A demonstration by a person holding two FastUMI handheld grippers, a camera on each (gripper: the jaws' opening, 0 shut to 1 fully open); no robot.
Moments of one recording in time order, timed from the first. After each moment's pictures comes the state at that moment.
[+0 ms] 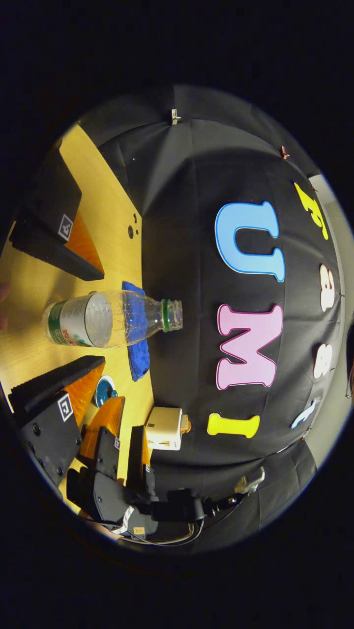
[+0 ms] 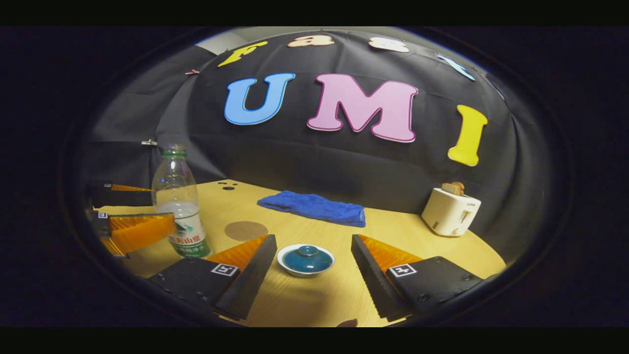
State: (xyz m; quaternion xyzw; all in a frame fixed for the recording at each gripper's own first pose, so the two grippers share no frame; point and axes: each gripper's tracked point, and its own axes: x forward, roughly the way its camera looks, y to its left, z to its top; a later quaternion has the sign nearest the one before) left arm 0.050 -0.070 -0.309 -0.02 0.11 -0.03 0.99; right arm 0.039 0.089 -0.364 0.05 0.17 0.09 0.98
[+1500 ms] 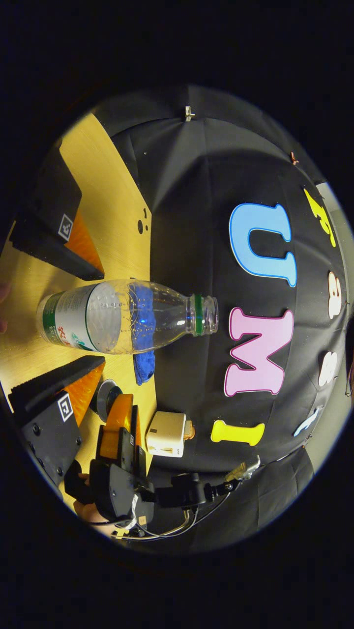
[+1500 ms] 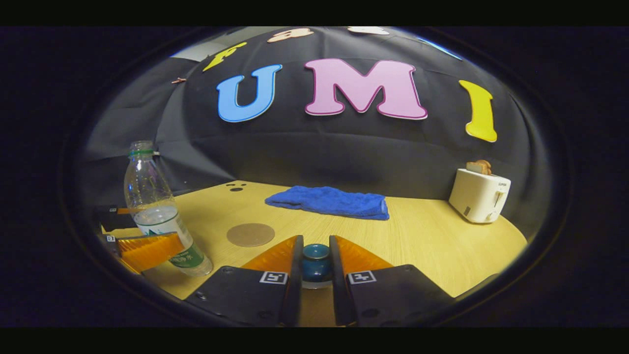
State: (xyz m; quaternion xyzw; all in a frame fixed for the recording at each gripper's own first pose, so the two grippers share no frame) left arm 0.073 -0.073 -0.338 -0.04 0.12 -0.02 0.99; right arm 0.065 0.095 -0.375 0.11 0.18 0.13 0.97
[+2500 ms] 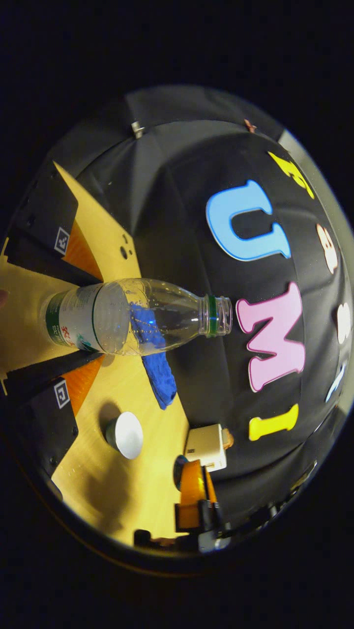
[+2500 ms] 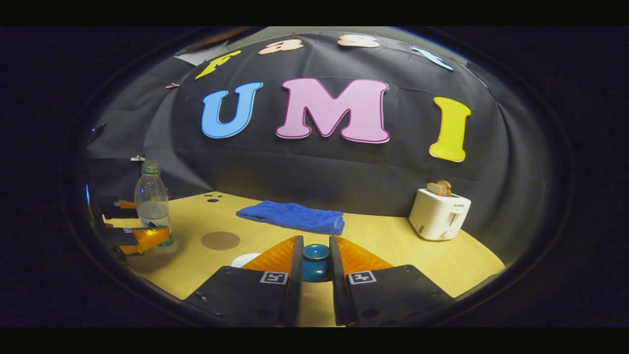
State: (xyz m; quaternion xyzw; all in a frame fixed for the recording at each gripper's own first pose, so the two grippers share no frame) left arm 0.097 -0.042 -0.331 0.17 0.15 0.03 0.97; right arm 0.049 -0.001 -0.342 0.07 0.14 0.07 0.98
